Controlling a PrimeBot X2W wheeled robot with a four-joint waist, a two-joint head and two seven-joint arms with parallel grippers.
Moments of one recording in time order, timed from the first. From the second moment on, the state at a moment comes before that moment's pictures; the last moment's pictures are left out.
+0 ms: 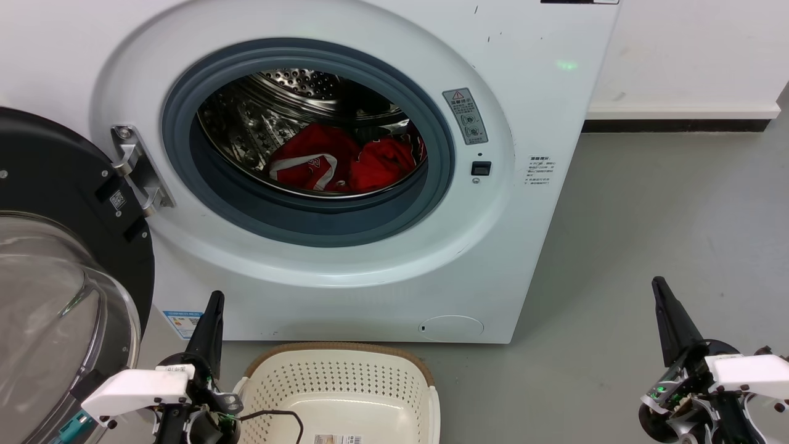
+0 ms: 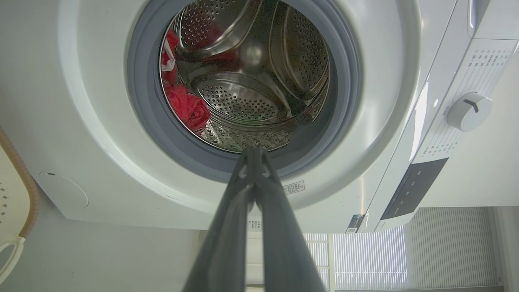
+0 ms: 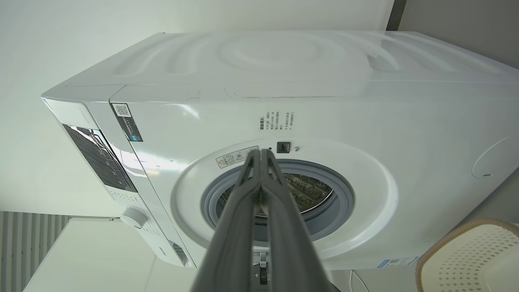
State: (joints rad) left arm -0.11 0.05 0.11 0.25 -1.61 -0.13 0.11; right arm -0.10 -0.05 -0.11 0.25 1.62 0.13 0.11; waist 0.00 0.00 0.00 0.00
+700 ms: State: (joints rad) left arm -0.10 0.05 0.11 0.26 -1.61 -0.13 0.11; right arm -0.10 -0.05 -0.11 0.25 1.62 0.13 0.11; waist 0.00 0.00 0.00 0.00
